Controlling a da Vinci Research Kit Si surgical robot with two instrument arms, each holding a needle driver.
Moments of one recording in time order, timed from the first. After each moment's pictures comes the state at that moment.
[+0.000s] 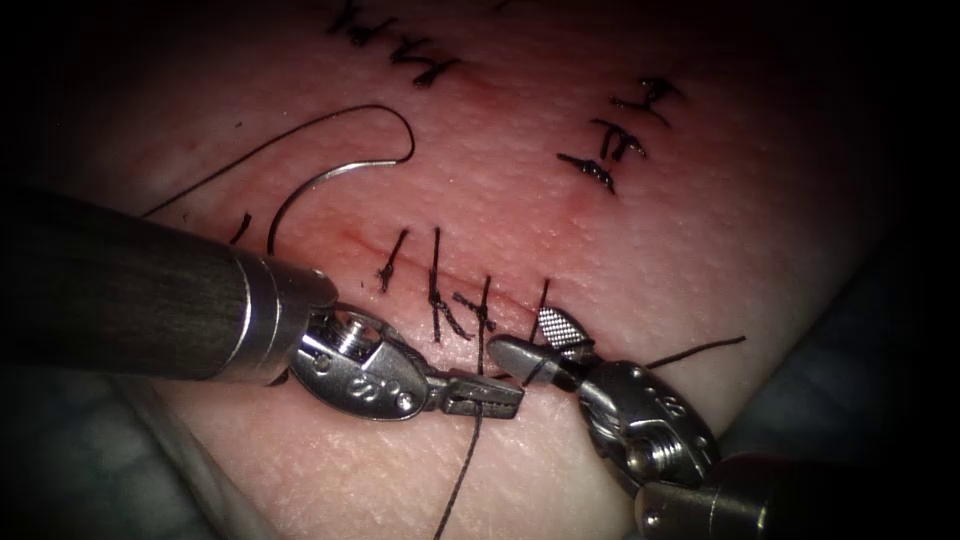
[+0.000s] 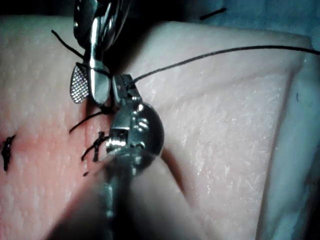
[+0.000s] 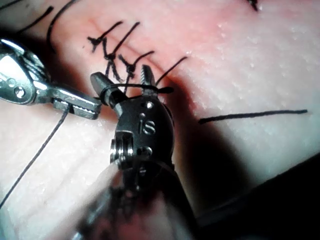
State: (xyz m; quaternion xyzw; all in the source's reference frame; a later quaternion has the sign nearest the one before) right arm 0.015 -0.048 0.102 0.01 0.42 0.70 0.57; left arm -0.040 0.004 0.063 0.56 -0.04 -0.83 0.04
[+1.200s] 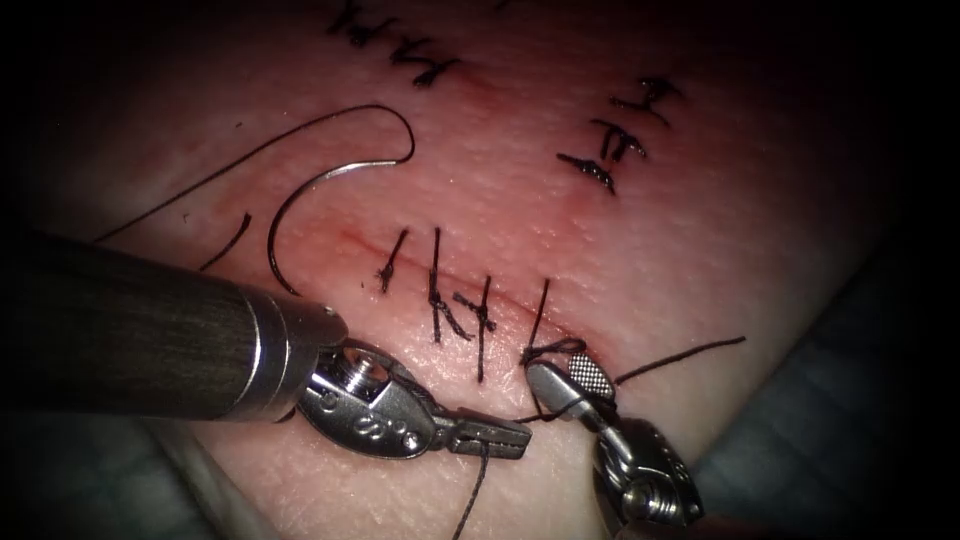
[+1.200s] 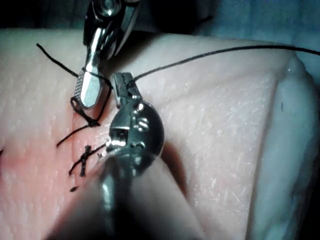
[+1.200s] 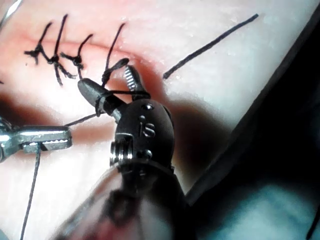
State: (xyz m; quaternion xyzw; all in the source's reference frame) right arm 0.013 -0.053 0.106 0.05 0.43 0.80 0.42; left arm -0.042 0.002 0.062 0.57 -0.03 -0.82 0.05
